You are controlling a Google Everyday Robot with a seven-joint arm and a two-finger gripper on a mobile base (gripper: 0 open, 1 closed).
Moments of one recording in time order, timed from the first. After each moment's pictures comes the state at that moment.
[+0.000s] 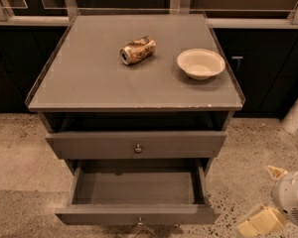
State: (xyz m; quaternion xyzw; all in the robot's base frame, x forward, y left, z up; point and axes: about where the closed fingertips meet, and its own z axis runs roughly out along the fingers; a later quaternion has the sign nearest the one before) arm 0.336 -0.250 0.734 -0.37 0.88 0.11 0.26
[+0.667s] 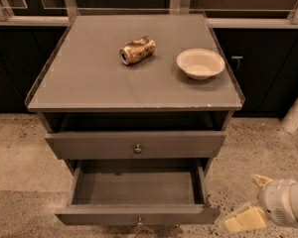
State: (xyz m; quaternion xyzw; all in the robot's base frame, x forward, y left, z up) arm 0.350 -0.246 0.677 -0.32 0.89 0.18 0.28
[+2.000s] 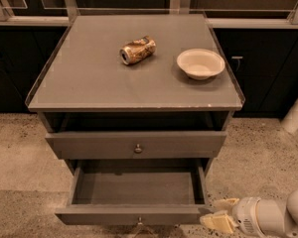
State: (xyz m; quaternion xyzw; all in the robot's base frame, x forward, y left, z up) arm 0.362 -0.214 0.554 -0.27 0.89 0.26 0.27
